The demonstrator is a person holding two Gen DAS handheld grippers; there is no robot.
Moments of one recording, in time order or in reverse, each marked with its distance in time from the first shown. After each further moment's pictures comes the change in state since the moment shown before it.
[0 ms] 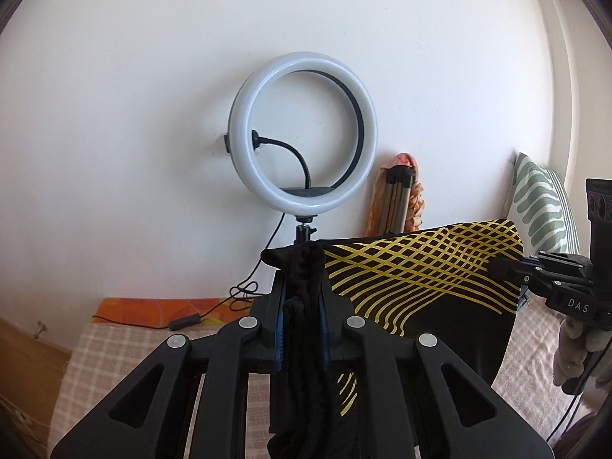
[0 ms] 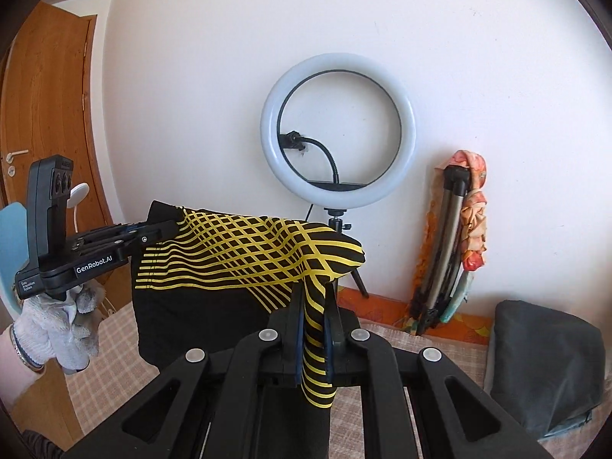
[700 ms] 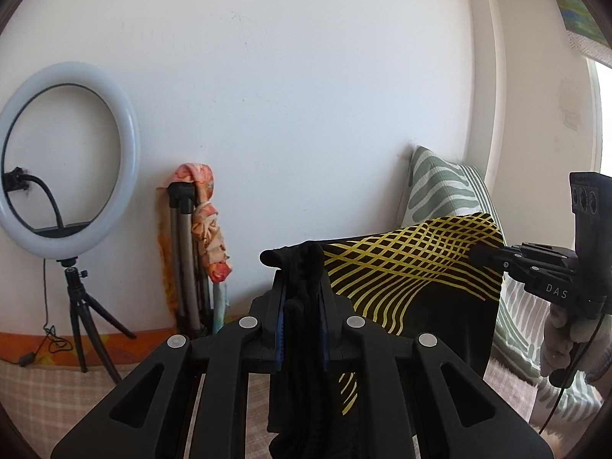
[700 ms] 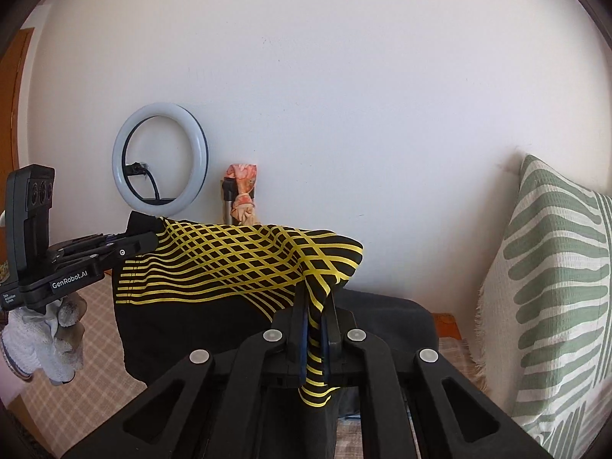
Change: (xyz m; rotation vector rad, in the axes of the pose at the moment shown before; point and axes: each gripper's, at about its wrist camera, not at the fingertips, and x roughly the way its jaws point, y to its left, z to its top) left arm 0.098 -0.238 0.033 0.053 -0.011 -0.333; right arm -0.153 -0.204 -0.017 0.072 -0.012 -0.343
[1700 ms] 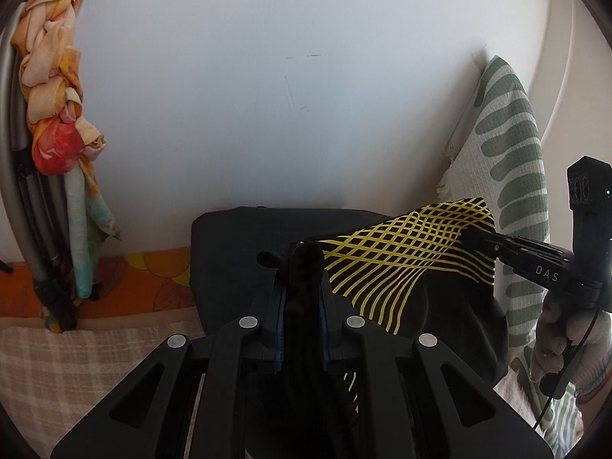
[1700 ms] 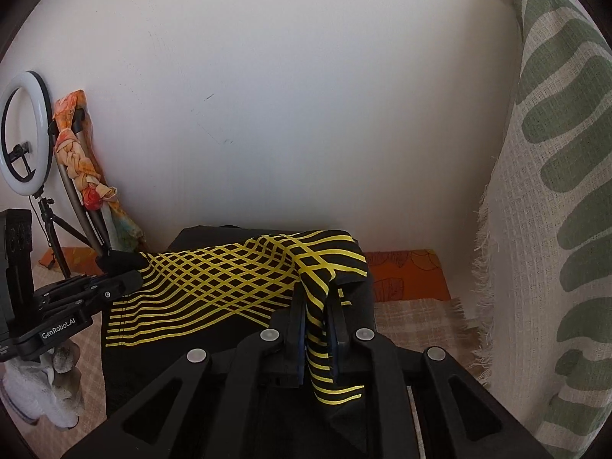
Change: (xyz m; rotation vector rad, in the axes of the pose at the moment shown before) left arm 0.242 -0.005 -0.077 -0.188 0.312 0.006; right arm 0.217 -0.166 -0.059 0.163 0.305 -0.010
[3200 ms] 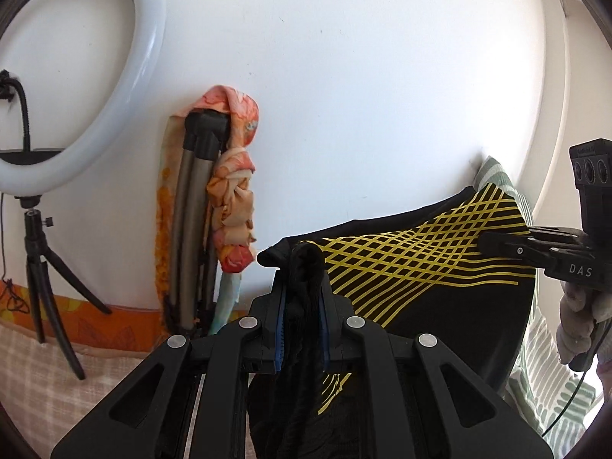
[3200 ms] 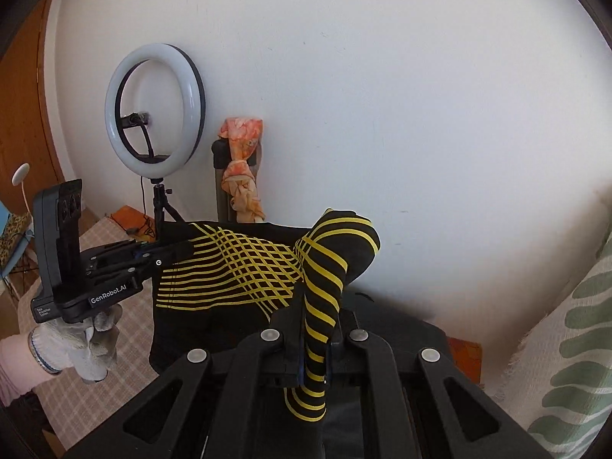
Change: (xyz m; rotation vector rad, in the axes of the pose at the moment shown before) left arm -0.145 0.047 0.025 -0.036 -0.251 0.061; right arm -0.090 0.146 0.068 -0.336 -0.044 0.175
